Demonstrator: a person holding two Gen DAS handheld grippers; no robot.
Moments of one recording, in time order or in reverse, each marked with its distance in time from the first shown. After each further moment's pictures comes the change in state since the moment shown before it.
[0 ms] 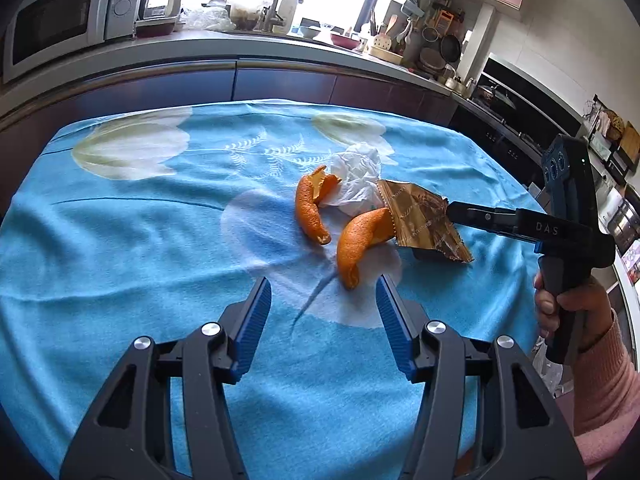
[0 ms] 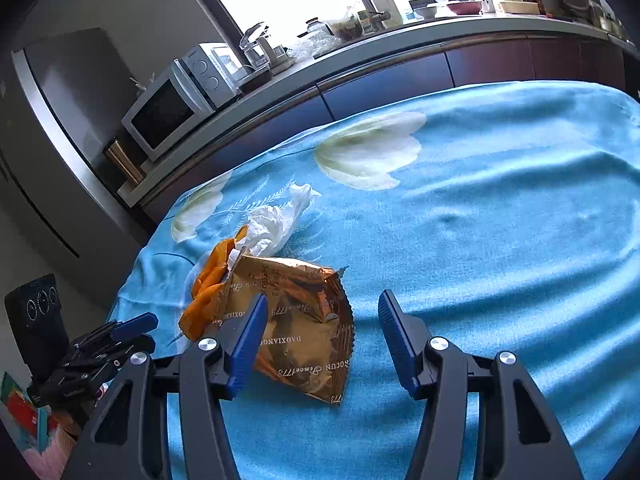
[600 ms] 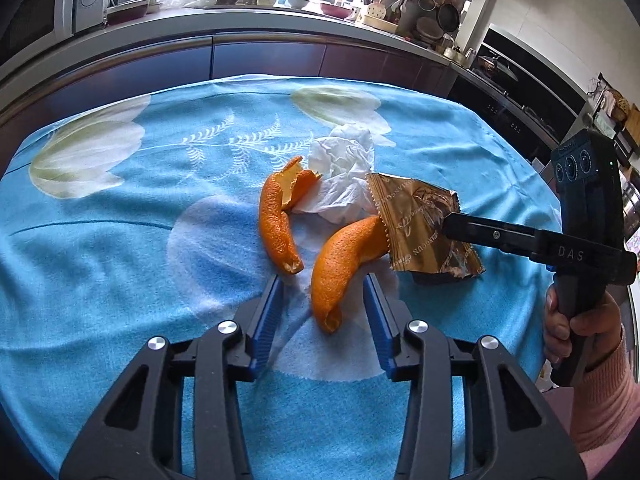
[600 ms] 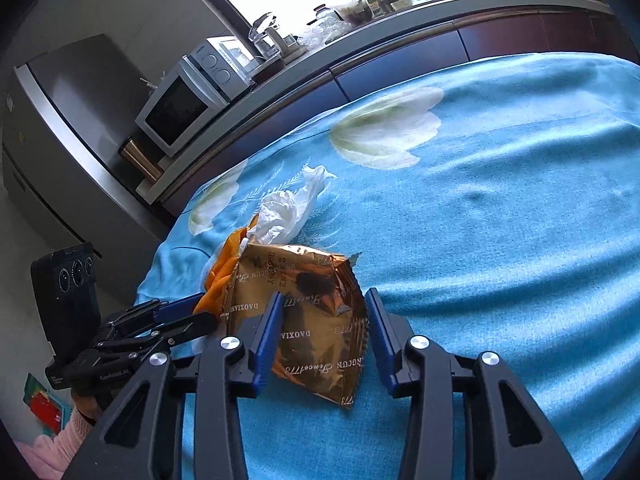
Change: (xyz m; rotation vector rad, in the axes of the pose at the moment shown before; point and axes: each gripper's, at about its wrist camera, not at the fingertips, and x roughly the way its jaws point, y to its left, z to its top) left arm 0.051 -0.016 0.028 0.033 0.110 0.000; right arm 0.012 -0.003 -0.003 0.028 0.043 0.091
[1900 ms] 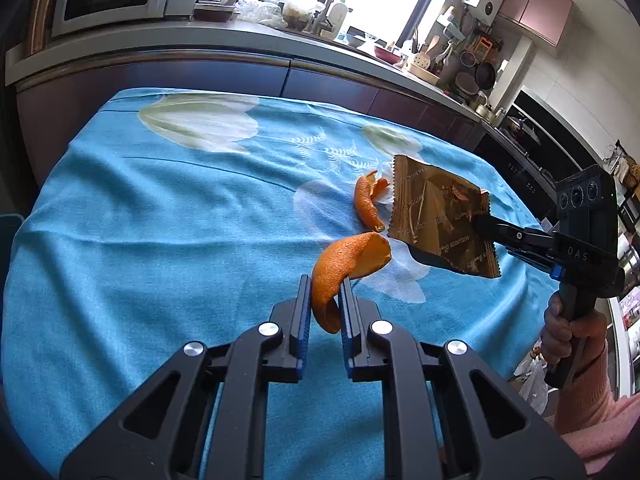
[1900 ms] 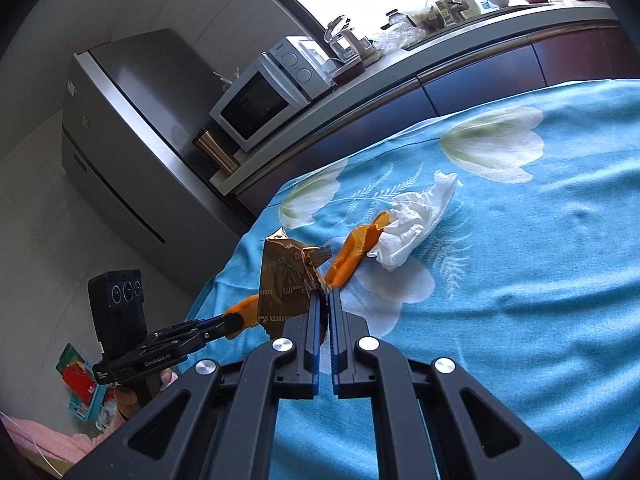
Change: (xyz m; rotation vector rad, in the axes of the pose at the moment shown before) left arm -0.099 0.053 -0.063 -0.197 -0.144 0.050; right arm -0.006 0.059 -0.003 -0.081 -0.010 0.237
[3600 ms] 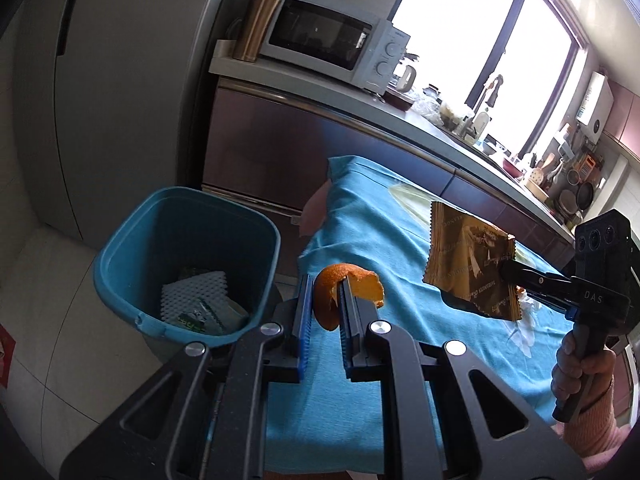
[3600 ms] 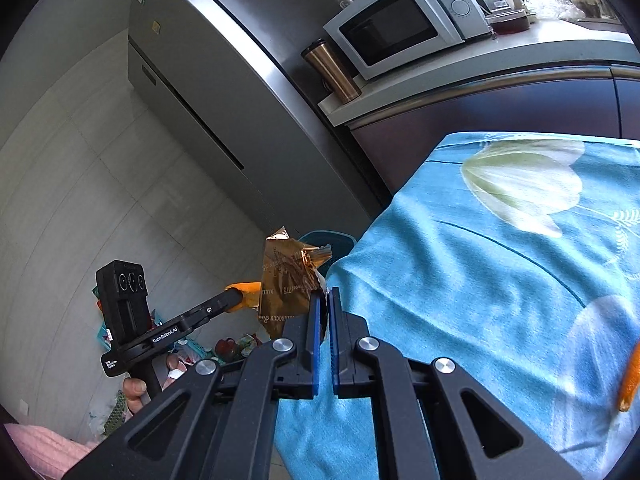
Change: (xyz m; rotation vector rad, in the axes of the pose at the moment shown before) left arm -0.179 0.167 -0.043 -0.336 -0.279 0.350; right arm 0.180 0.155 0.019 -0.225 0.228 0.281
